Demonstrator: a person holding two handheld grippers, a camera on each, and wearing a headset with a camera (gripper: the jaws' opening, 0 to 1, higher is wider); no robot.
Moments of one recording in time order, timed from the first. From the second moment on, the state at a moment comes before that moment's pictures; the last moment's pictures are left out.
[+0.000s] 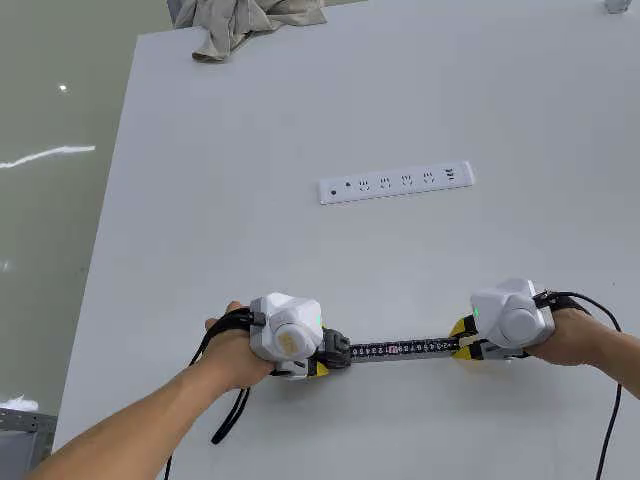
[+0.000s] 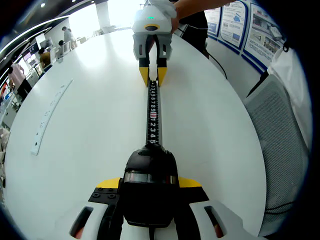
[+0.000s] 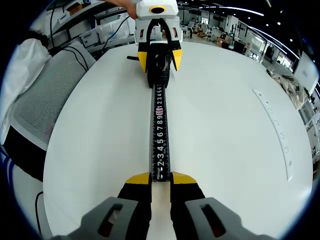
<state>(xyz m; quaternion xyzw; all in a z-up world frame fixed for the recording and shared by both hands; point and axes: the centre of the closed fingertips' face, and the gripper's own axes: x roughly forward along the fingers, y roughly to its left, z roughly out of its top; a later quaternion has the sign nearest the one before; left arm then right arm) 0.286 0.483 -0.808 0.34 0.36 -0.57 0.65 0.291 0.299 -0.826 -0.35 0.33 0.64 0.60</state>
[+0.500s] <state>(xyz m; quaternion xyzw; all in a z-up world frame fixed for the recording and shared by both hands) 0.287 0.482 -0.807 0.34 0.36 -0.57 0.65 0.295 0.277 -0.827 -0.36 0.34 0.63 0.60</state>
